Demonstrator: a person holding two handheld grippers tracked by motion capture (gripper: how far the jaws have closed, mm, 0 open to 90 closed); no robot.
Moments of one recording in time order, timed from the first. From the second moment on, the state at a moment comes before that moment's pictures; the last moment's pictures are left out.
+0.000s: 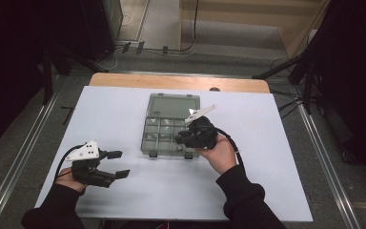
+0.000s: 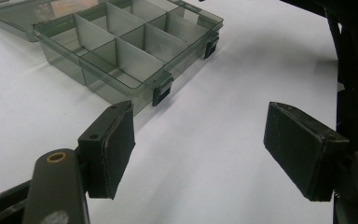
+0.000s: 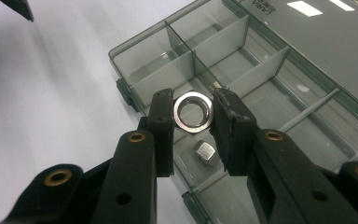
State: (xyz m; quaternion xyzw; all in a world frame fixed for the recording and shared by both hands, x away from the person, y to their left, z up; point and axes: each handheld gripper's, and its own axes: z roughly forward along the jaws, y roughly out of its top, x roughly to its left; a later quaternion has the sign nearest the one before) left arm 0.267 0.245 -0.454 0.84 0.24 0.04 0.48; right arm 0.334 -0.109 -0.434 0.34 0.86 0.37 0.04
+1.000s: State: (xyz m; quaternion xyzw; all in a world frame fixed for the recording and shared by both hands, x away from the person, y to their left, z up) left arm 0.267 0.244 -0.454 0.84 0.24 0.04 0.48; right arm 0.332 -0.105 -0.448 0.32 0.87 0.36 0.07
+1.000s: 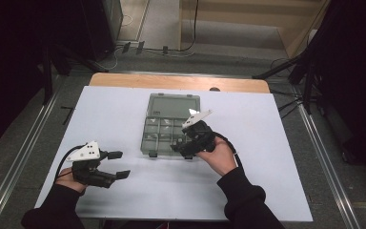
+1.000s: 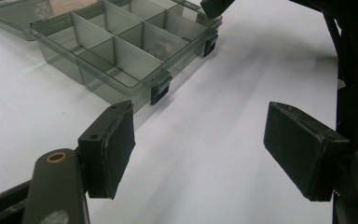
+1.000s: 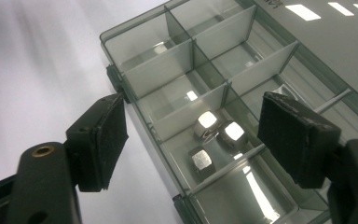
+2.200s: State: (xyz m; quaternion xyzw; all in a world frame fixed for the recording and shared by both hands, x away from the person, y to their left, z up) left arm 0.267 0.245 -0.454 0.84 0.24 0.04 0.48; right arm 0.288 -0.156 -0.448 0.31 0.85 0.42 0.03
